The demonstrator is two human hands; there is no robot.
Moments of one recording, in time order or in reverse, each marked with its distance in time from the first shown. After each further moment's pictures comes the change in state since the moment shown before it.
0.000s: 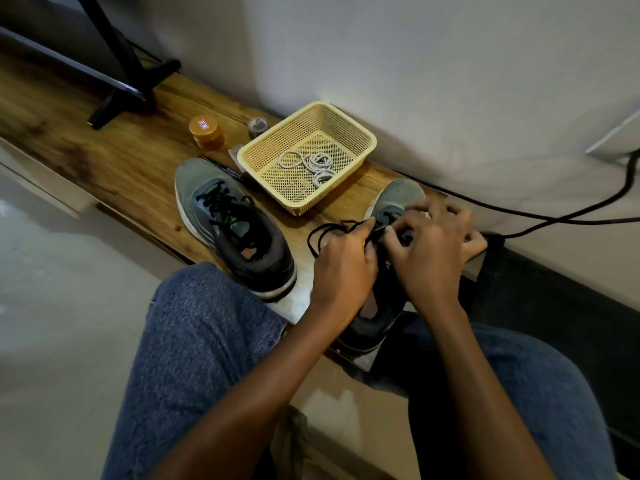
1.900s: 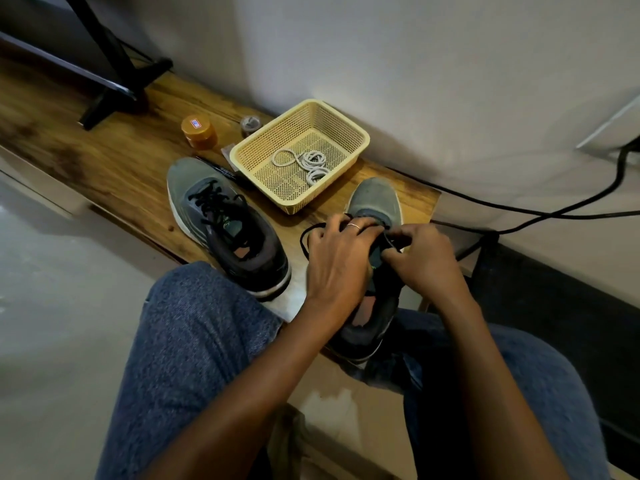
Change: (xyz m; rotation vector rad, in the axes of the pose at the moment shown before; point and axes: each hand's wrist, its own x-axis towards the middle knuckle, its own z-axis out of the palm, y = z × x) left_hand 0.003 -0.002 0.004 0.413 0.034 0.261; right_hand 0.006 0.009 -0.015 0.283 -0.477 0.192
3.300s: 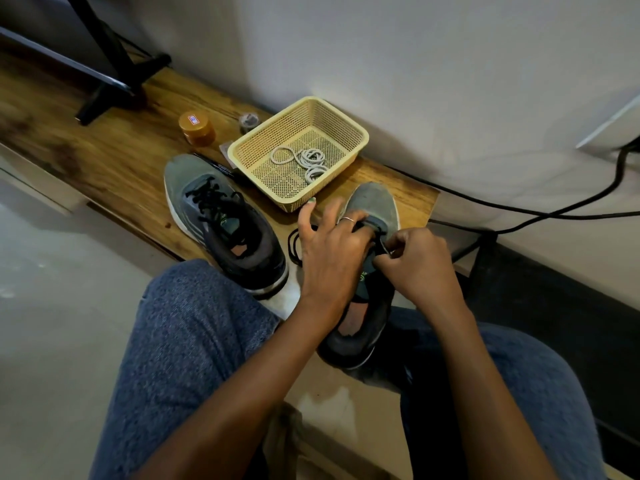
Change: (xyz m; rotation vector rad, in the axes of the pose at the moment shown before) left_hand 0.002 -0.011 0.014 0.171 0.298 0.063; right_hand -0.007 0.001 0.007 -0.068 0.035 0.005
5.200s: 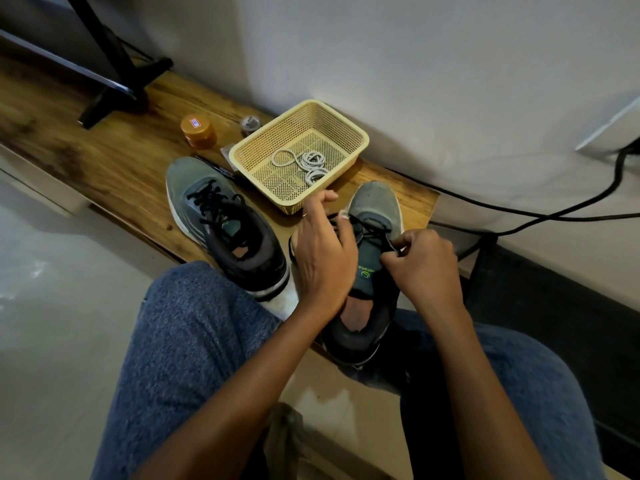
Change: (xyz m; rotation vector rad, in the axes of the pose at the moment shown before) left_hand 0.006 0.006 -0.009 -0.666 0.146 -0.494; right_hand 0.002 0.004 0.004 -0.032 0.121 0.057
